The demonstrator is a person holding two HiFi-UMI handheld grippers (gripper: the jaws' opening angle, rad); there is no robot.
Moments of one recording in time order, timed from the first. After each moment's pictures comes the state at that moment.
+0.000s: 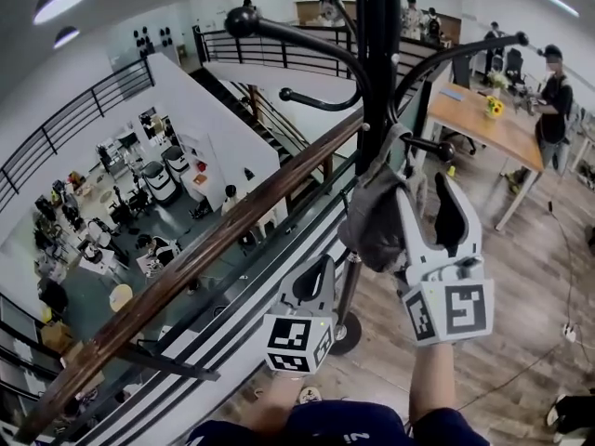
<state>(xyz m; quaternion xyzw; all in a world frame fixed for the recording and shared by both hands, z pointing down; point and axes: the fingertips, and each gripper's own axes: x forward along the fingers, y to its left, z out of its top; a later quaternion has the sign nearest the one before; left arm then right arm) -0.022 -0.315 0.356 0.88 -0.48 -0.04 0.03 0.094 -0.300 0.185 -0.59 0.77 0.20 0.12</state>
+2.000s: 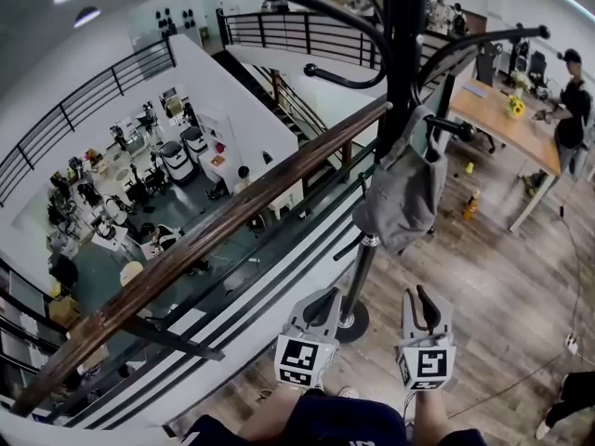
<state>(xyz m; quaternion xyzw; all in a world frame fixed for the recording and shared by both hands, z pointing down) -0.030 -0.255 0.467 0.88 -0.47 0.04 0.02 0.118 -0.239 0.452 -0.61 0.79 0.05 -0.06</state>
